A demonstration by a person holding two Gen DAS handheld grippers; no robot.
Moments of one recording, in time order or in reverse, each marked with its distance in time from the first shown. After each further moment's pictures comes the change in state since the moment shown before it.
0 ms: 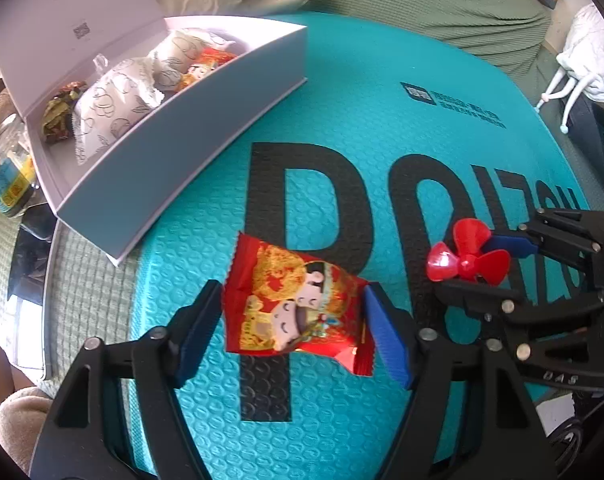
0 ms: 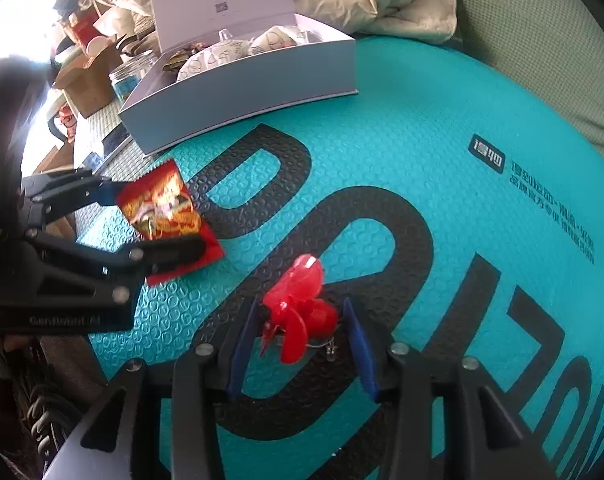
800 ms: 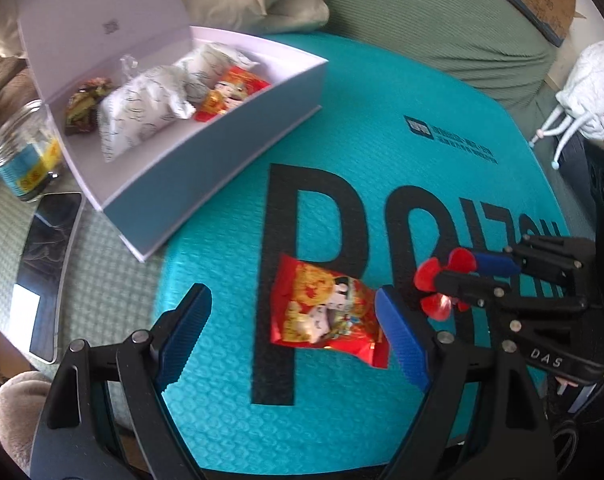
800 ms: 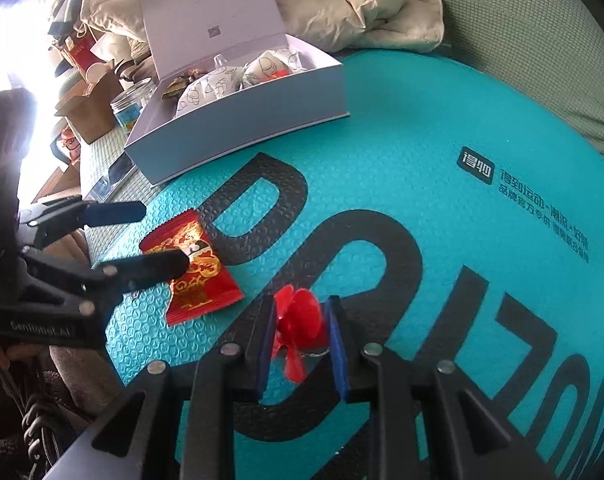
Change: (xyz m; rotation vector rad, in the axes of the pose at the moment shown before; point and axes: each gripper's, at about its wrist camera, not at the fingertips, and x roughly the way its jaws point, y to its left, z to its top) left arm -0.026 0.021 0.000 -0.077 -0.030 -0.065; right arm -0.017 -0.010 0.012 0.064 -0.037 0.037
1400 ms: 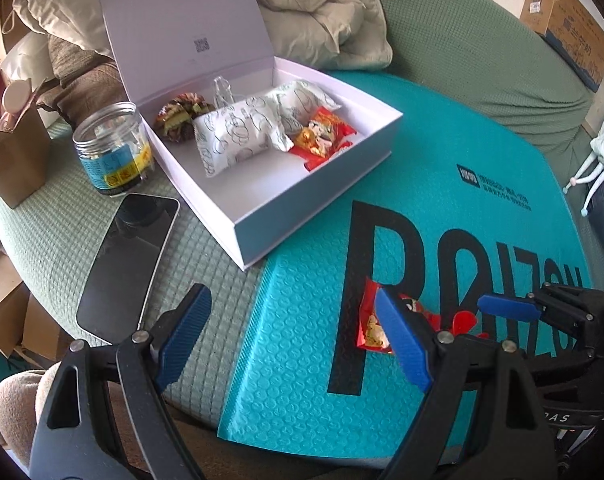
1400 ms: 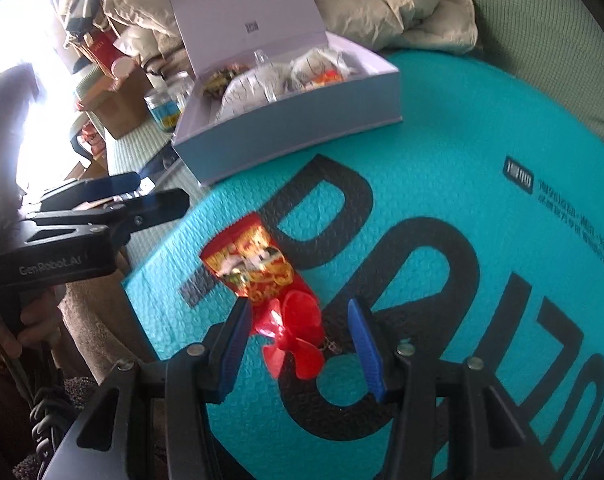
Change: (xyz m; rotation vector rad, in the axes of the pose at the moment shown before) left arm -0.044 0.039 -0.001 -0.124 -0.098 0.159; right arm 0.001 0.038 0.009 -0.014 0.036 0.075
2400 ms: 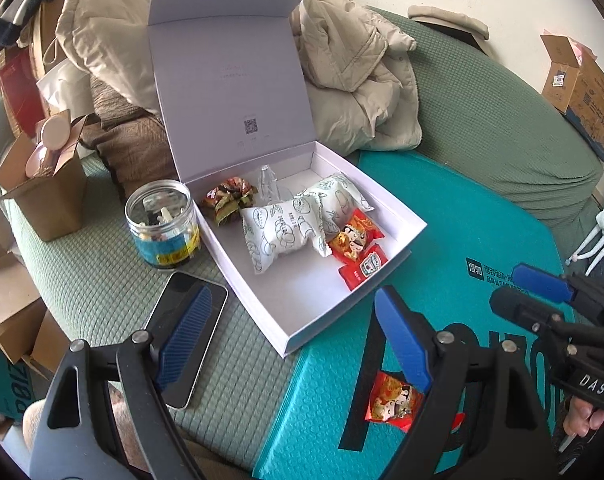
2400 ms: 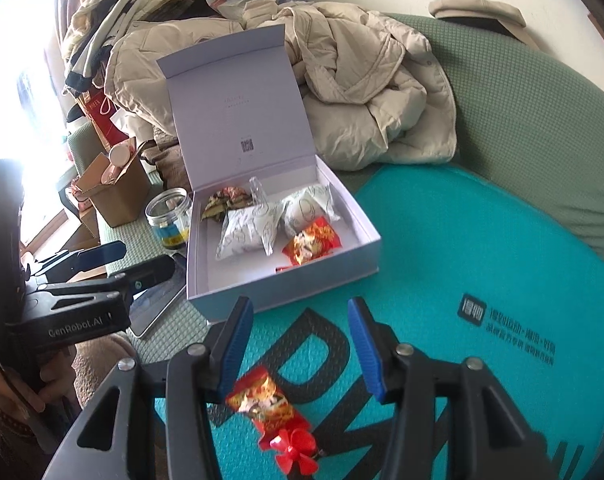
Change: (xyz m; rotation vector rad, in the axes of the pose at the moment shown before) left arm -0.046 0.036 0.057 -0.123 -0.168 0.031; right arm -0.071 0.023 0.086 -0.005 -0.258 -0.106
